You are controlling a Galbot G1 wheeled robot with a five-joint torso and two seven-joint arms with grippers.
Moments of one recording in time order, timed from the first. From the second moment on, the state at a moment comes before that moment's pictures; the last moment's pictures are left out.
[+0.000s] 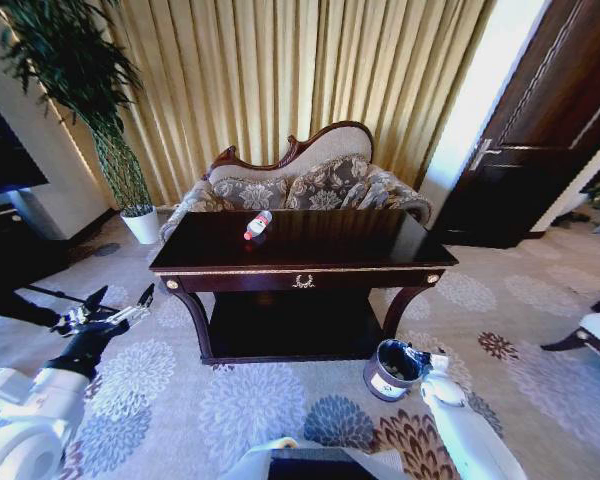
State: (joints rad) left arm 1.82 -1.26 -1.18 -2.48 -0.74 0.30 0.13; right arm -1.19 1.11 0.56 1.10 0.38 -0.03 0.20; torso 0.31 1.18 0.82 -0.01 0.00
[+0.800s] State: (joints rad) left arm 1.80 -1.25 -1.19 -2.43 -0.74 0.30 0.13; right arm -1.60 1.07 0.69 2.12 0.57 -0.02 0.11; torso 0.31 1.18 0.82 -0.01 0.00
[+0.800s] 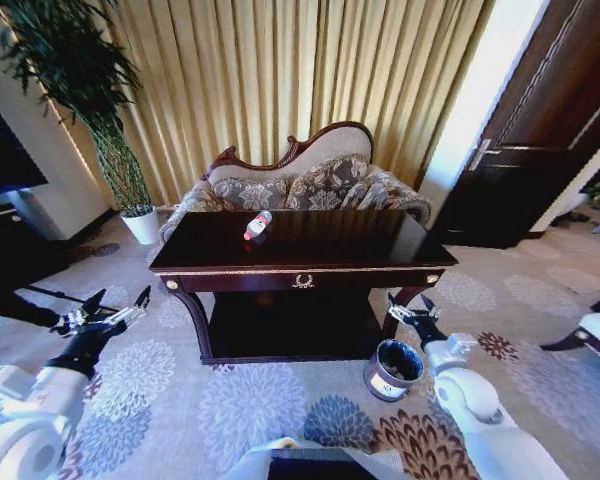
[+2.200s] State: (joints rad) left arm 1.79 -1.24 -1.21 -2.44 -0.74 0.32 0.09; right arm -1.61 1.09 0.62 2.35 0.44 -0.19 0.21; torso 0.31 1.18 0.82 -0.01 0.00
